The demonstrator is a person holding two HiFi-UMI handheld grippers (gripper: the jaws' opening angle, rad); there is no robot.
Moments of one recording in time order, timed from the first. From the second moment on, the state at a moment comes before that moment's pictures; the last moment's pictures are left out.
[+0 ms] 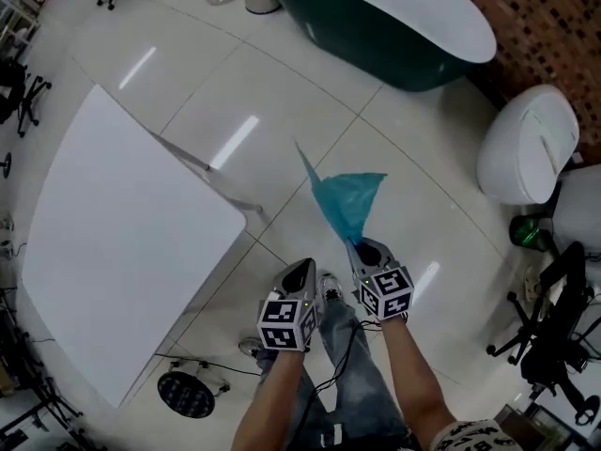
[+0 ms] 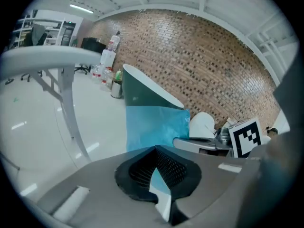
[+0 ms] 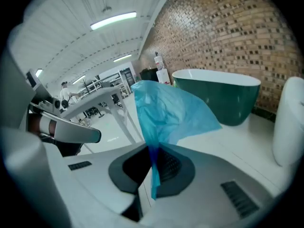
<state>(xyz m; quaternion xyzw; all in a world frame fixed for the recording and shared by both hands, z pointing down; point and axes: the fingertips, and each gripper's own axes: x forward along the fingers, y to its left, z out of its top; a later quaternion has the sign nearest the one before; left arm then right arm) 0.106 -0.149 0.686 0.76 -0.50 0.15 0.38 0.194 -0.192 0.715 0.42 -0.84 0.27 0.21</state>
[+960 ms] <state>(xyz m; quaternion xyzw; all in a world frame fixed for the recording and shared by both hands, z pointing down) -0.169 -0.005 0.335 0.65 -0.74 0.02 0.19 0.044 -0.186 0.264 0.34 -0.94 0.09 0.05</state>
